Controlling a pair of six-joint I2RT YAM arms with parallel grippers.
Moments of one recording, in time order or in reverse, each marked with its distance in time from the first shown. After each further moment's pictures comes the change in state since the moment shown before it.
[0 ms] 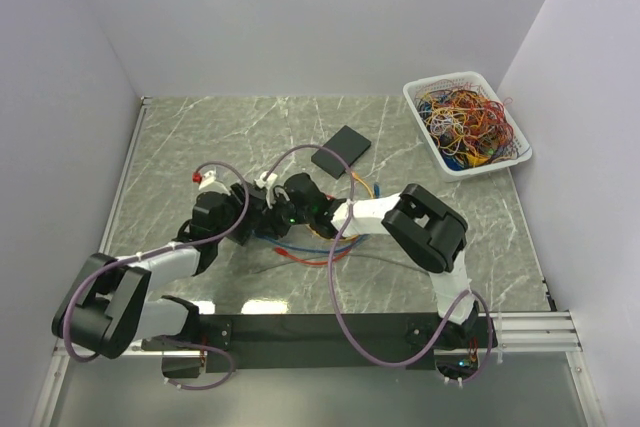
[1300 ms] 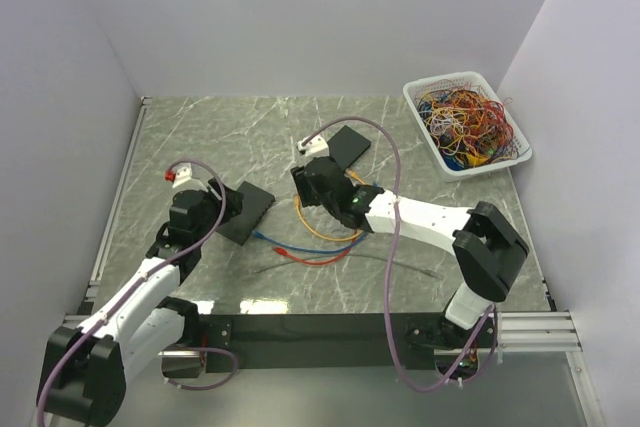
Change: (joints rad) left arm 0.105 -0.370 0.066 -0.415 -0.106 0.090; right arm -0.021 -0.370 -0.037 -0.418 0.805 0.091
